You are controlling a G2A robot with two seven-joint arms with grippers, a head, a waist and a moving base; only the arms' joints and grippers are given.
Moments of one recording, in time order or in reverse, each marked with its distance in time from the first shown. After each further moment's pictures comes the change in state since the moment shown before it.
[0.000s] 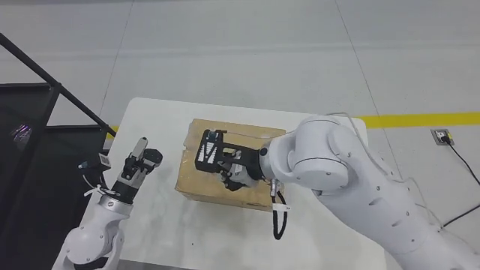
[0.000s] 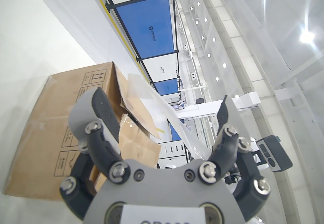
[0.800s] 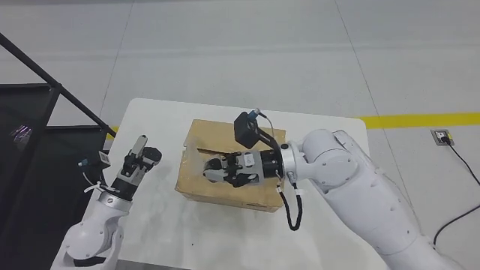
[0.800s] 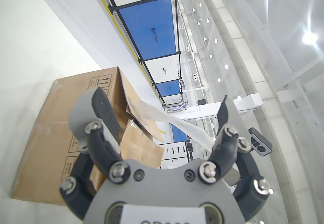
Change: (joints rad) left arm -0.037 0.002 0.010 0.045 0.000 0.008 -0.019; right arm -0.157 0.002 0.110 0.228 0.390 -0.244 -0.302
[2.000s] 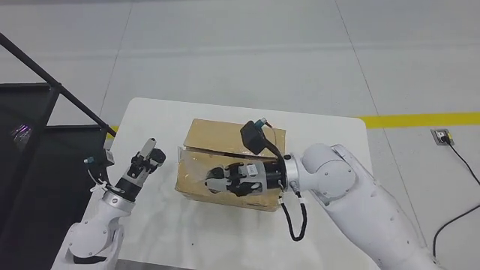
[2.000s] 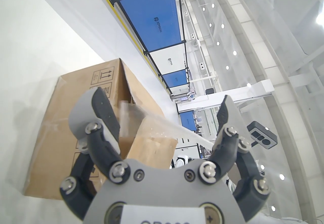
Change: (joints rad) left arm -0.012 0.005 0.010 0.030 0.071 -0.036 -0.042; right arm -0.083 0.006 0.005 -0.008 0.176 -0.012 0.006
